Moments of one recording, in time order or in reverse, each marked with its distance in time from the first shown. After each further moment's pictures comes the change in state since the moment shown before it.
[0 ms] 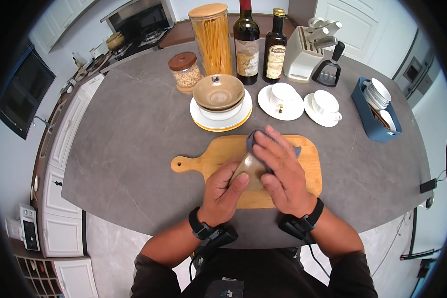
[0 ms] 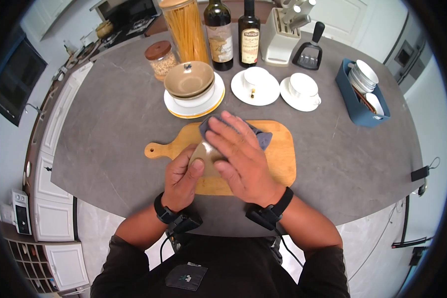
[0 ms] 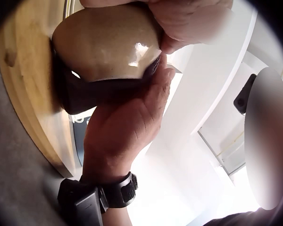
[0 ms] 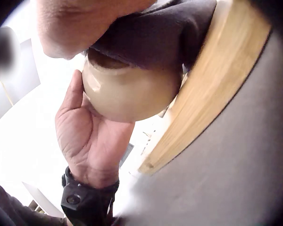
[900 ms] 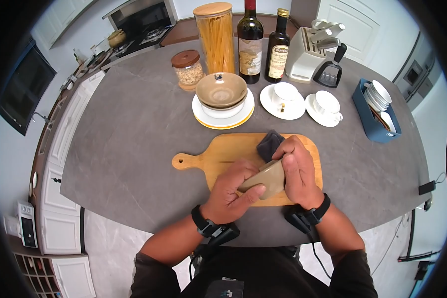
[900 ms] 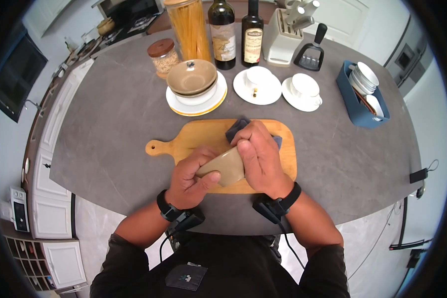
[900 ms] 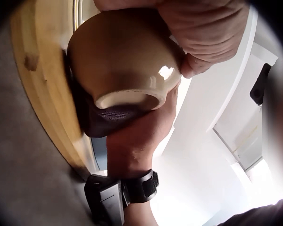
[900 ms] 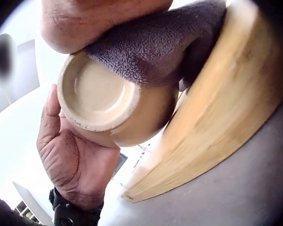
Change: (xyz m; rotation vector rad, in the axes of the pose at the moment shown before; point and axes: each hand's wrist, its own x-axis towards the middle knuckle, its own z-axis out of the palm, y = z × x) left_hand 0.002 0.001 -0.004 0.180 -0.162 0.125; right_hand -0.008 0.012 0.000 0.325 0.168 0.352
